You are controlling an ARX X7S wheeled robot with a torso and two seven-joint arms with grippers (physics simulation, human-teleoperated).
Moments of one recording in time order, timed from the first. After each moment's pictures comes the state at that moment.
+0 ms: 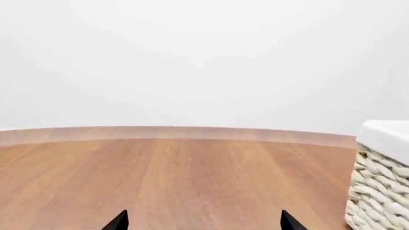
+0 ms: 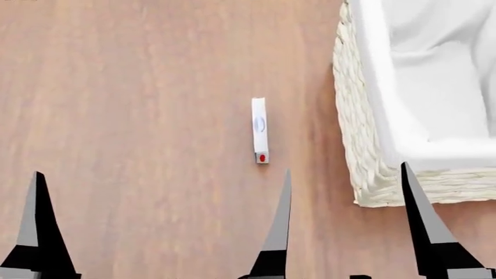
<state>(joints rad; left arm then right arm) 0.01 -0.35 0.20 0.75 -0.24 -0.10 -0.34 0.04 0.37 -0.26 -0.83 0.11 0.19 0.37</state>
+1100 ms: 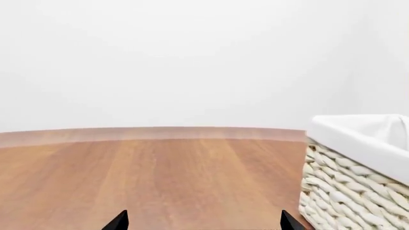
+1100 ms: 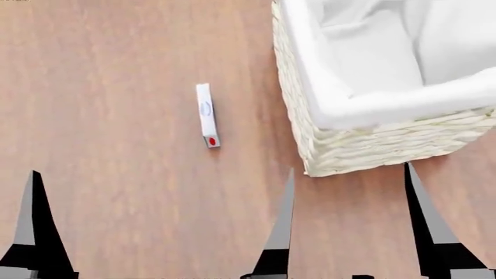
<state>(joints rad) 0.00 -0.36 0.21 0.74 -0.25 -0.08 -0.36 0.04 0.39 -0.26 -0.83 0.12 0.19 0.39</state>
